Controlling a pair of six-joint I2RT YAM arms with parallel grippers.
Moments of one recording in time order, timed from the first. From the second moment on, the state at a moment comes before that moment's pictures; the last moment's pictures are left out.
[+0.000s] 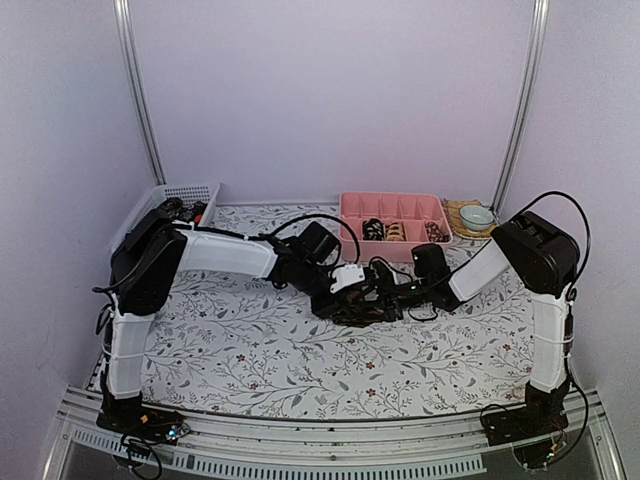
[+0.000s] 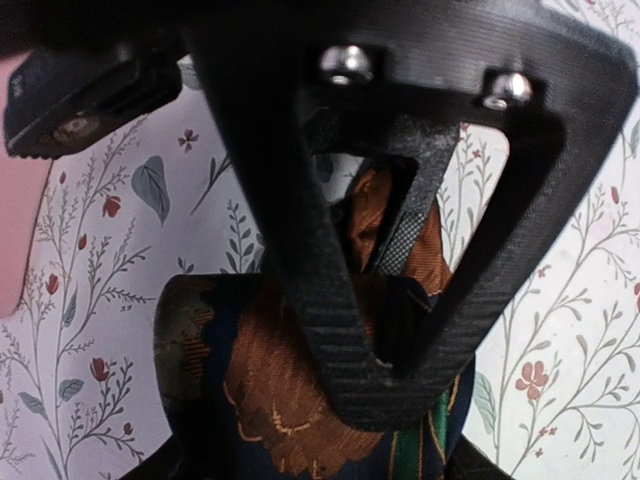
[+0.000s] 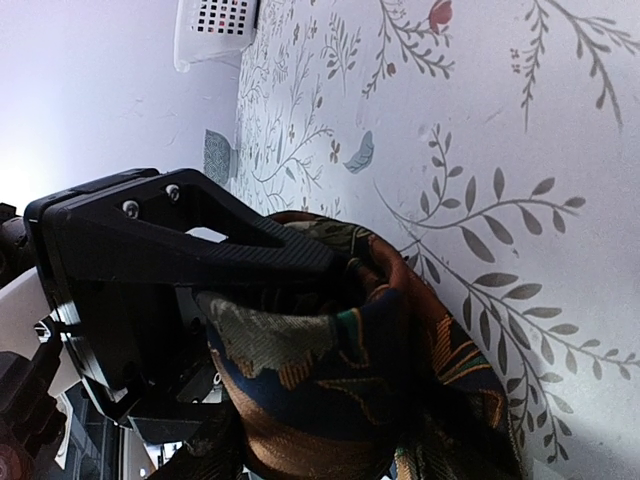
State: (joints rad) left arm -0.85 2.16 1.51 -0.30 0.25 0.54; right arm 0.53 2.10 0.91 0.57 -0.96 0.88
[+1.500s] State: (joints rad) left arm -0.86 2.12 1.45 -0.36 0.30 0.52; right arm 0.54 2.07 0.89 0.47 -1.01 0.83
